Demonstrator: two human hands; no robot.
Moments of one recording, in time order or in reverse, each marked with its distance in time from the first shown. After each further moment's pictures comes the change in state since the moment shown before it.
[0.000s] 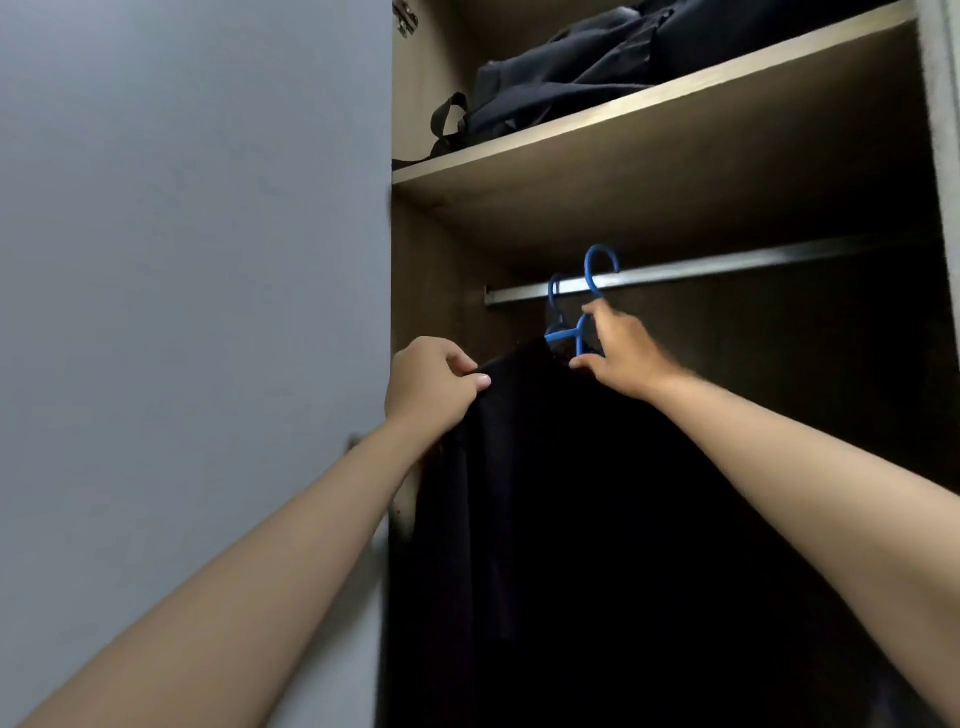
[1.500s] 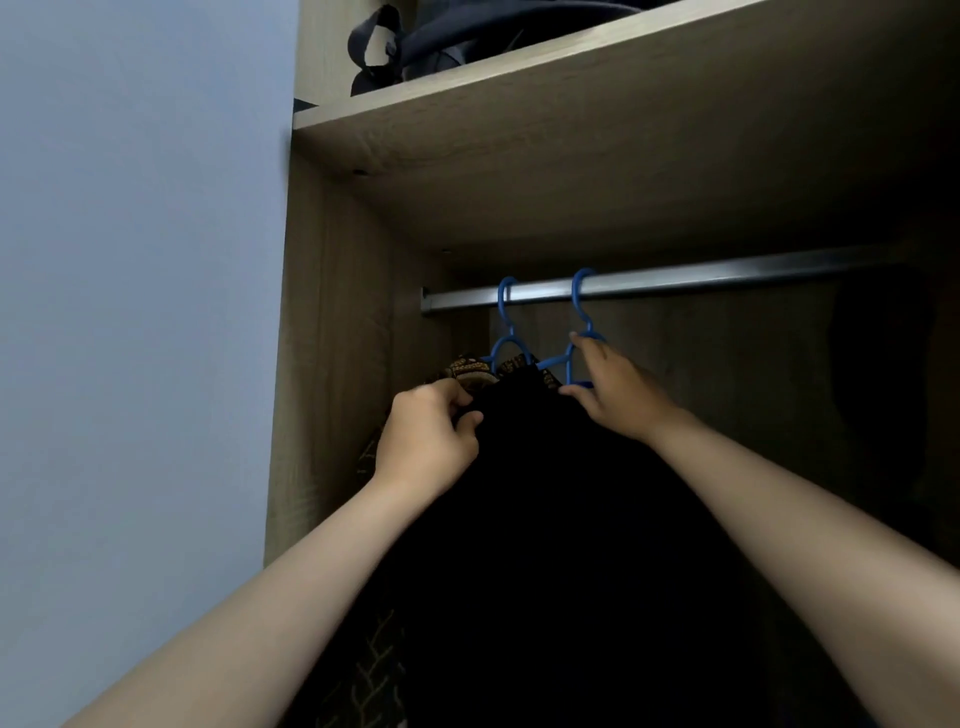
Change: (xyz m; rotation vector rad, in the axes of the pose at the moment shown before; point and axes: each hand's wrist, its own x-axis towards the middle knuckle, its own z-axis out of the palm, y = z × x) left_hand 0.047 -0.037 0.109 -0.158 -0.086 0.165; right_hand 0.037 0.101 0.029 -0.073 -0.125 -0.061
